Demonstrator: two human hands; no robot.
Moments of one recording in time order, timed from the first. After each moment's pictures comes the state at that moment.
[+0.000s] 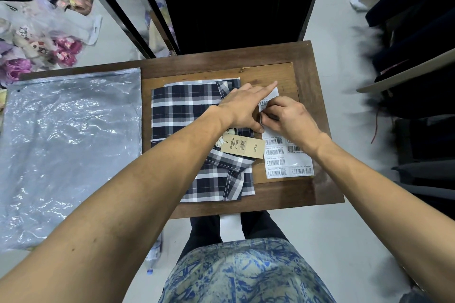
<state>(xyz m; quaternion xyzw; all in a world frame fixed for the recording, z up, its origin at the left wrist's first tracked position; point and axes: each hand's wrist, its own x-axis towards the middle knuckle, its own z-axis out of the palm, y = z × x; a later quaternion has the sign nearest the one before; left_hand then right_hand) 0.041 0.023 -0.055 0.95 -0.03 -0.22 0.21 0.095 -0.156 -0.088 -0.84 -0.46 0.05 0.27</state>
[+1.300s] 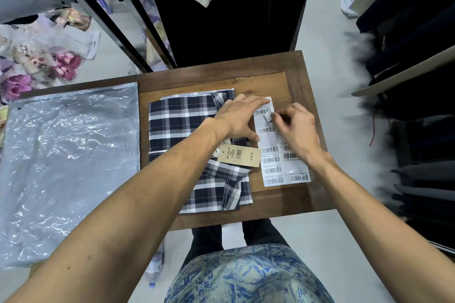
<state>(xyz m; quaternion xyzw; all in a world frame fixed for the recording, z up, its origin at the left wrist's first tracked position) 0.041 0.020 -0.053 0.96 -0.01 -0.22 0.20 0.089 -0.170 -0.073 -0.90 -0.23 0.10 0.36</state>
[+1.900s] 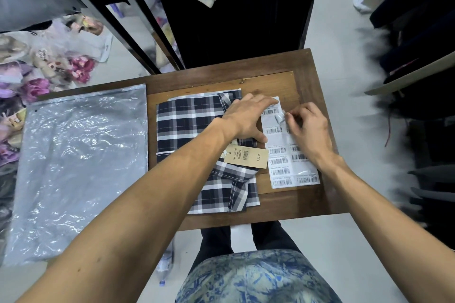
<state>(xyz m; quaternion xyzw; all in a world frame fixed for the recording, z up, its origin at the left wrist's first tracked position) 0.045 0.014 -0.050 0.96 -0.01 -0.22 0.18 0.089 -0.182 -0.087 -0.91 -0.24 0.06 0.34</state>
